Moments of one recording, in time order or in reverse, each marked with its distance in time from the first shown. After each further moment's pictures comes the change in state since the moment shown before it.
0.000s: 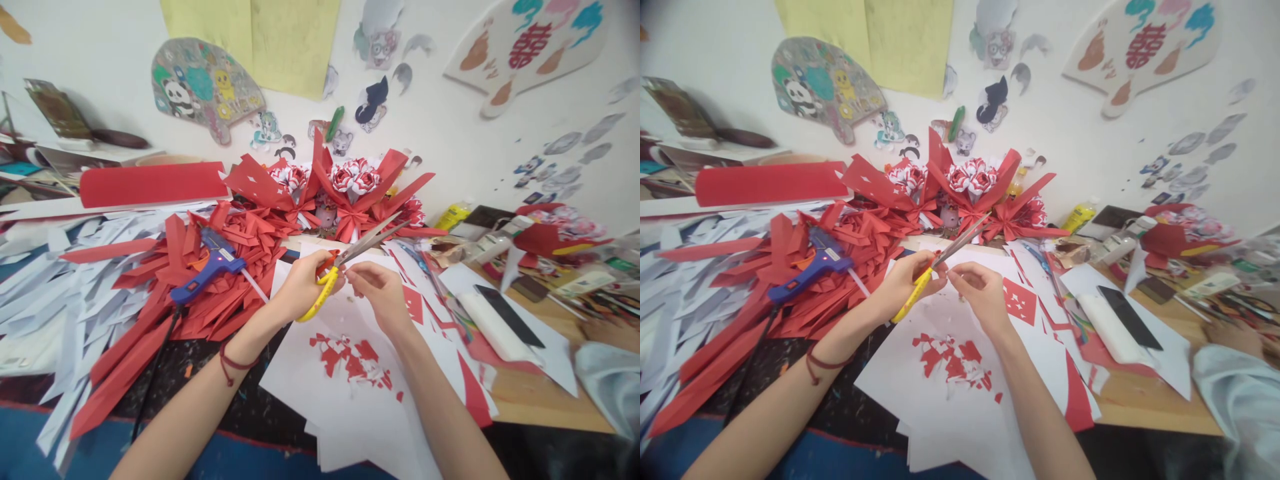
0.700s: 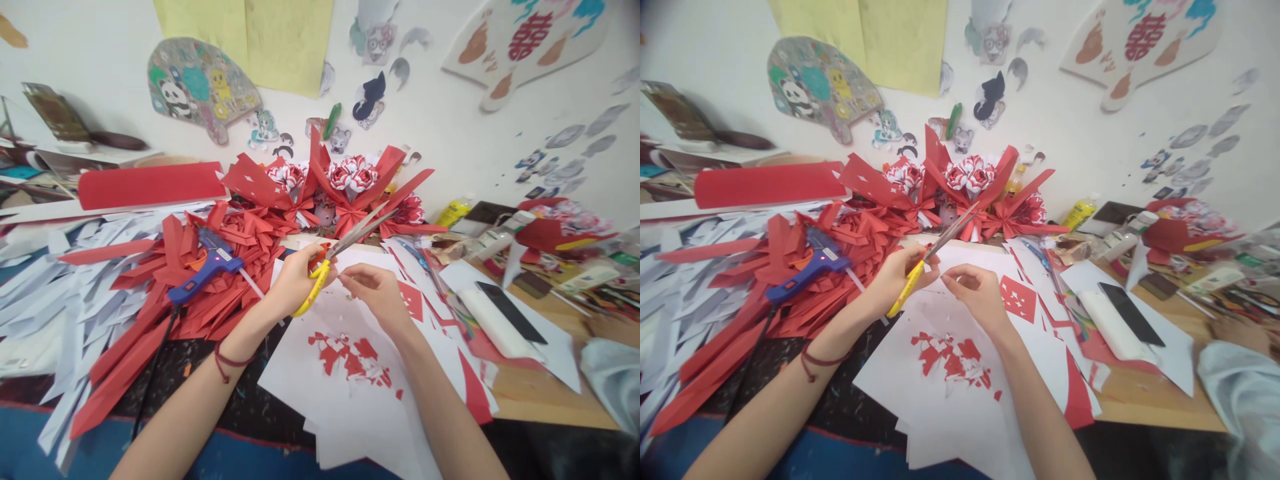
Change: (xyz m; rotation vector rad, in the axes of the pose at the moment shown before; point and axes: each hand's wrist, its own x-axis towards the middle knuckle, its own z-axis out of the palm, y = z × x) left_hand 0.002 -0.006 -0.005 0.086 0.069 0.021; right_hand -0.001 0.003 -0.005 -0.113 -0.092 0.047
